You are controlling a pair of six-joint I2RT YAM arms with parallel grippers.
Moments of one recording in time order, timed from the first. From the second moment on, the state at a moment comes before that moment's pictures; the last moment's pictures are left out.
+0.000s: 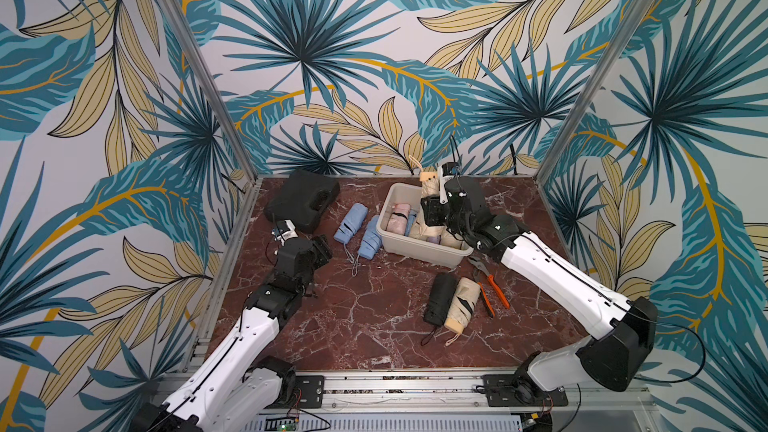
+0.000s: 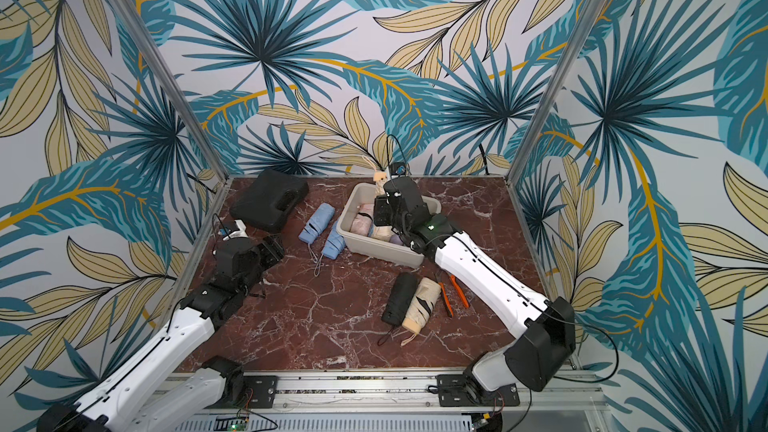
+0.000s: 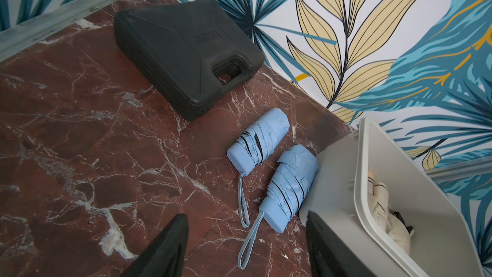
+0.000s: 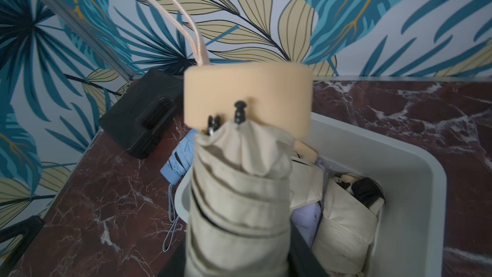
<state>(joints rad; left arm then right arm) -0.32 0.94 0.65 -0.20 -0.26 -0.75 0.60 1.50 1.44 -0.49 0.28 0.43</state>
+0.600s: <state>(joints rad) -0.31 1.15 0.71 -0.12 -0.12 -0.63 0.45 1.81 1.53 -0.62 0.32 0.62</state>
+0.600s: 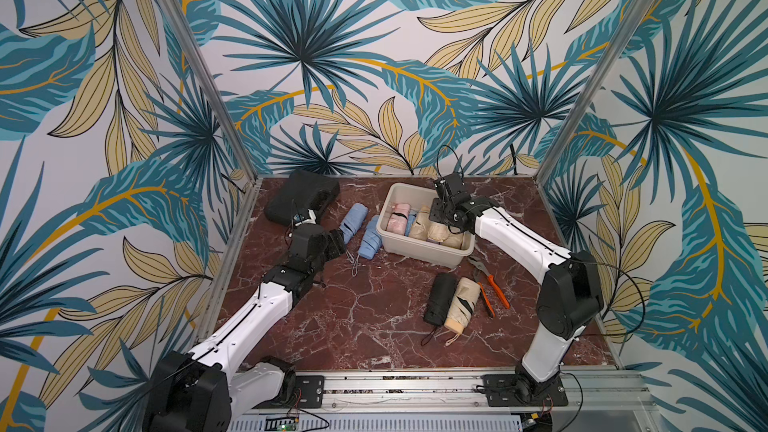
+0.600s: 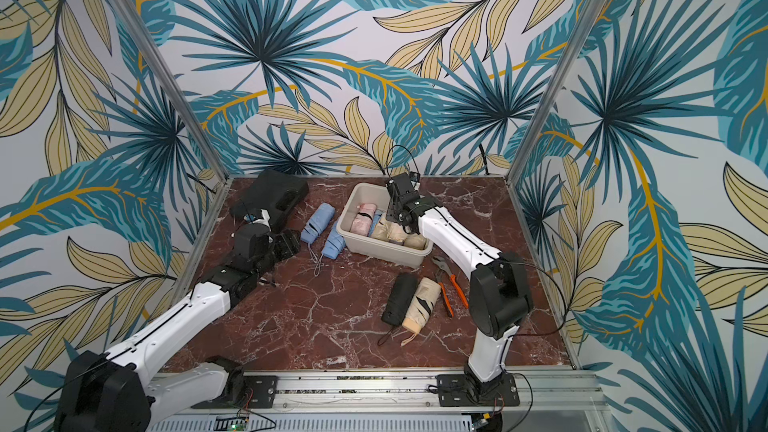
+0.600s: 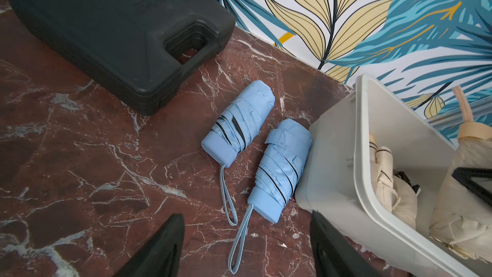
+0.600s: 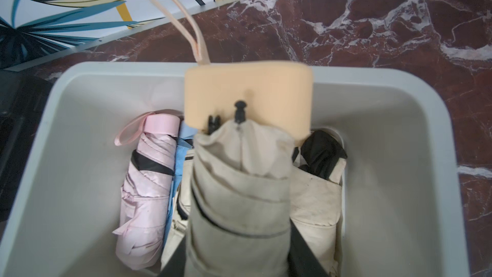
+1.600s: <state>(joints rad) -0.31 1.47 0.97 -0.23 -0.06 -0.43 0.39 1.80 1.51 -0.60 0.26 0.63</state>
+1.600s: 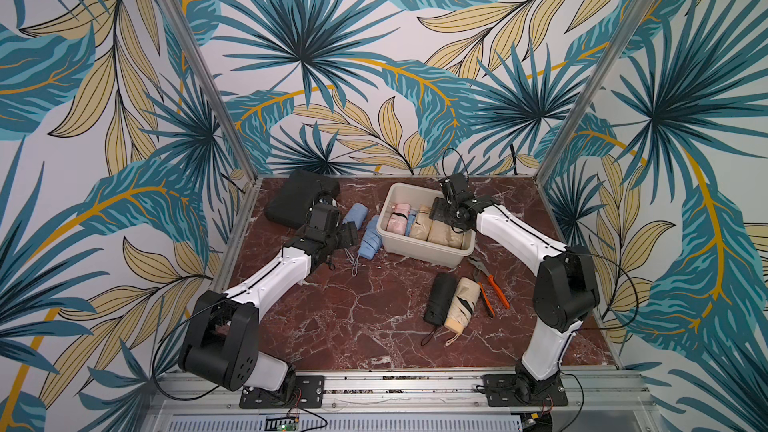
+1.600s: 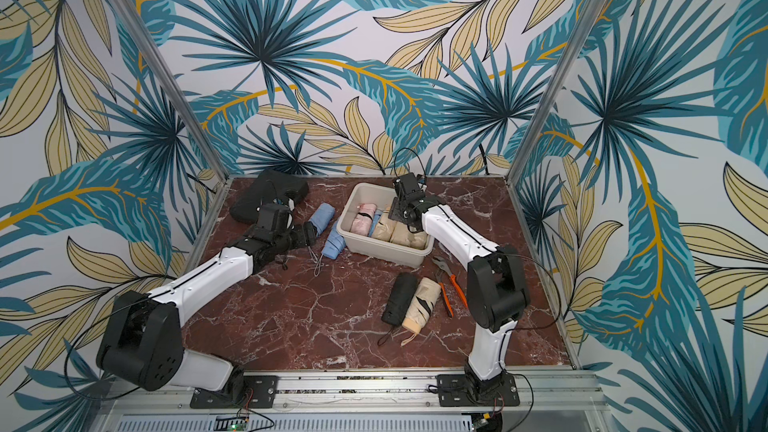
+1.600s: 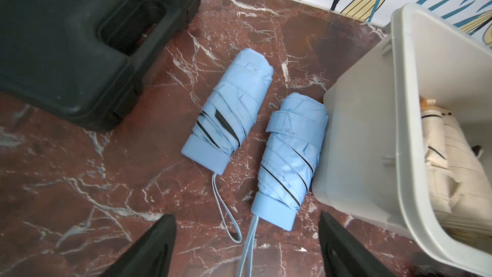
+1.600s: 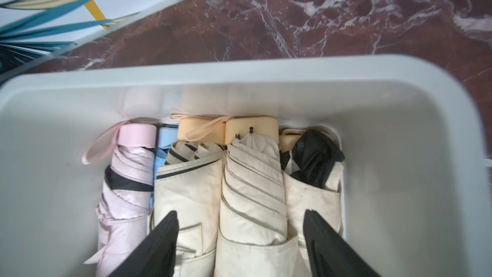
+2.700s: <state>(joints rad) -0.28 2.14 1.67 -0.64 -0.07 0.07 0.36 1.50 1.35 -0.57 0.27 0.48</state>
